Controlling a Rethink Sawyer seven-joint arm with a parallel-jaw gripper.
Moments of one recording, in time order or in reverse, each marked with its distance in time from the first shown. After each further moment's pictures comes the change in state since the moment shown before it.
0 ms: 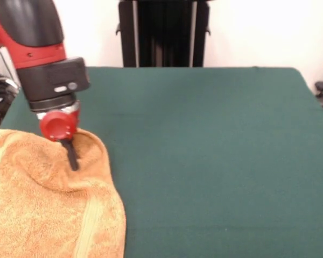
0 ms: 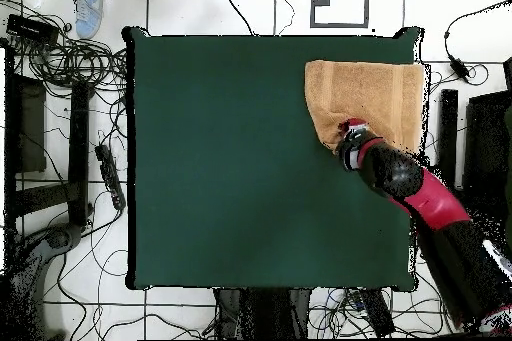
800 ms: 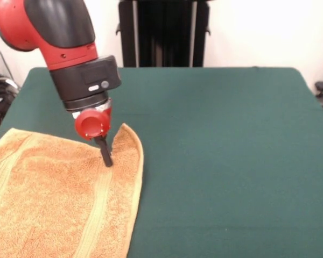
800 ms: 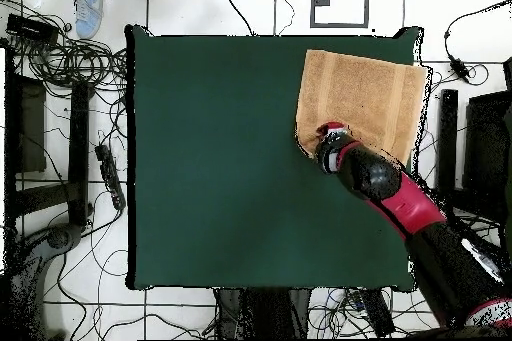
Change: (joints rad) arm 0.038 -0.009 0.000 0.100 0.106 -0.059 0.000
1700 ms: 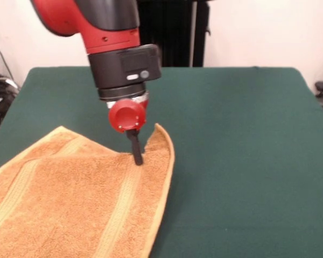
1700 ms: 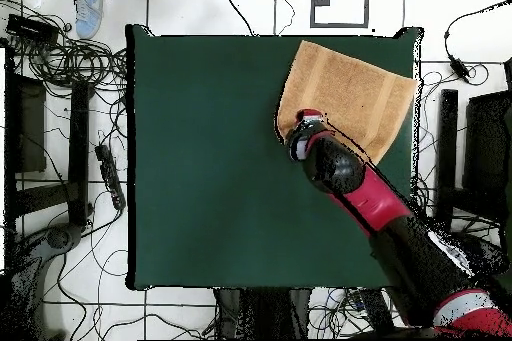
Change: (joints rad) arm 0.172 -0.097 -0.048 0.105 0.242 -0.168 0.010
